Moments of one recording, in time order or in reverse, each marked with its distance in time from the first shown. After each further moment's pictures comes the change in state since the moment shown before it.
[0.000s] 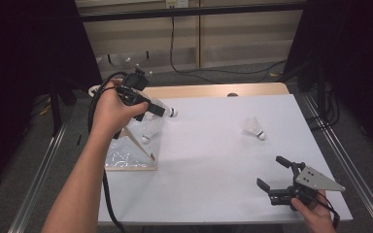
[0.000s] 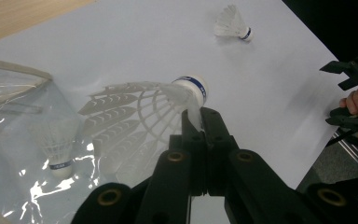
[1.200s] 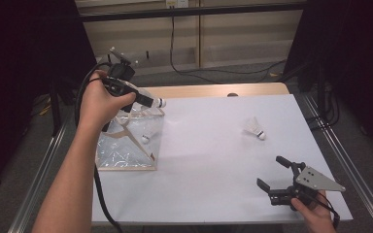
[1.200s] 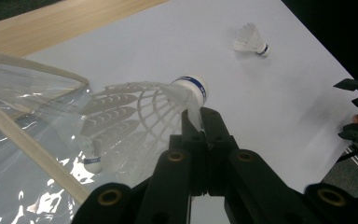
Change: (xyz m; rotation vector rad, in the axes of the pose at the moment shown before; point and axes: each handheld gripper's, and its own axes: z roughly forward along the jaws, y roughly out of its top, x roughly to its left) left arm 0.015 0.004 -0.027 -0.039 0.056 -0.031; right arm 0.000 0.000 0.000 -0.003 -0.002 -0.005
